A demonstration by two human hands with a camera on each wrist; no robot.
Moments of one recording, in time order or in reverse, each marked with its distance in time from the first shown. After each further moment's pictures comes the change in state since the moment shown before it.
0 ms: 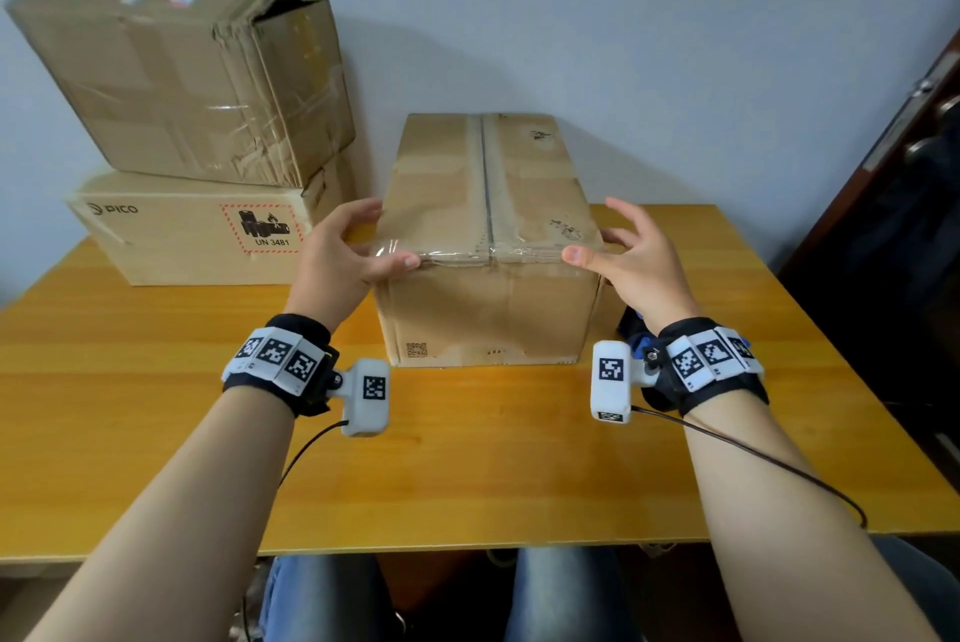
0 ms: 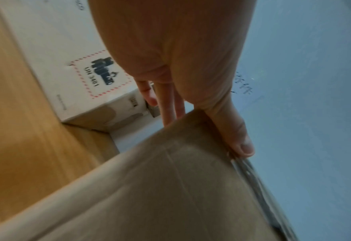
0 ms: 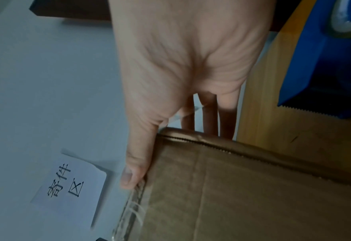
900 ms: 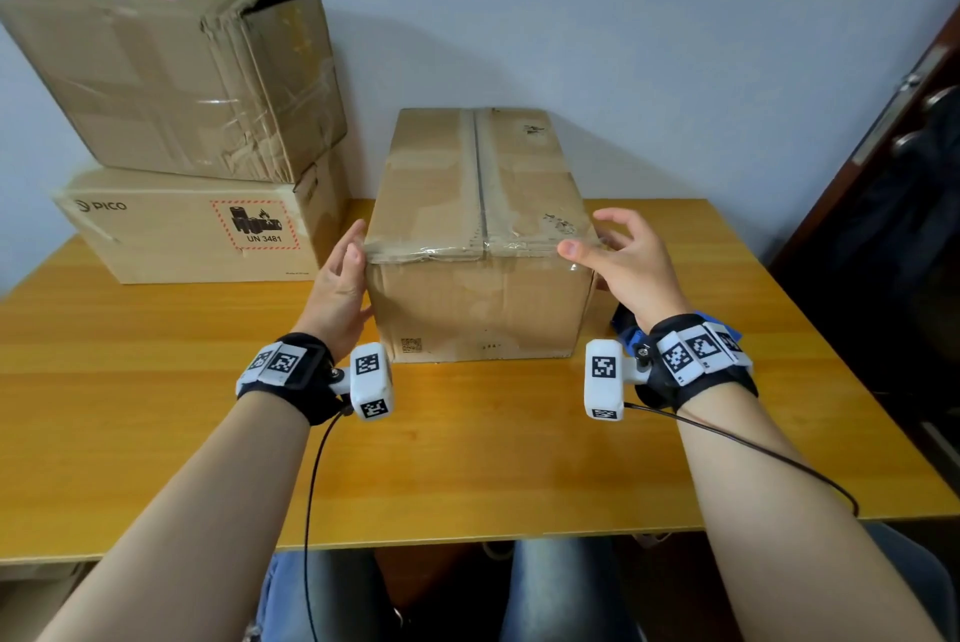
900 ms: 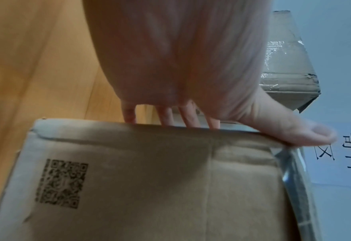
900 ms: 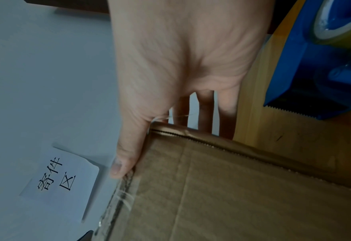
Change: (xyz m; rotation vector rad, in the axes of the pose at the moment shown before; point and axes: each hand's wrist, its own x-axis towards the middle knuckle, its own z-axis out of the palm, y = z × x) left_hand -0.013 -0.032 0.023 -0.680 -0.156 -0.370; right_hand -0.004 0.004 0.003 0.015 0.036 0.022
